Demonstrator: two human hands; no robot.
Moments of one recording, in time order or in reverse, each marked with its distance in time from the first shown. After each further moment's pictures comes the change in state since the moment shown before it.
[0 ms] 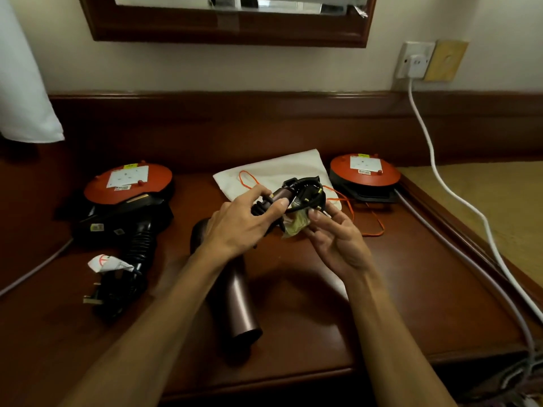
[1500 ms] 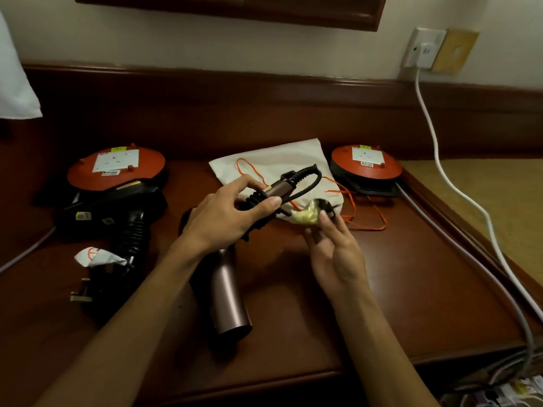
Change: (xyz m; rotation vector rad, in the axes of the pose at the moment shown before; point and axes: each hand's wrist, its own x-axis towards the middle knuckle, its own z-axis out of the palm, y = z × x) left_hand -0.003 -0.024 -0.025 -0.287 -0.136 0.033; right_hand -0.019 0.033 0.021 0.084 0.434 -0.110
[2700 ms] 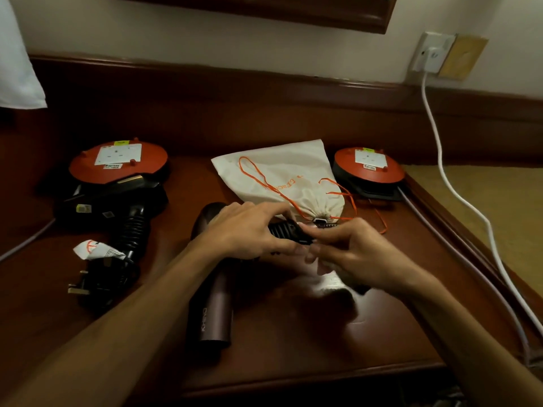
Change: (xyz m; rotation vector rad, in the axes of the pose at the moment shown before) left_hand 0.009 0.018 0.023 0.562 -0.255 0.164; right_hand -0.023 -0.076 0.020 -1.426 -0.563 -0.006
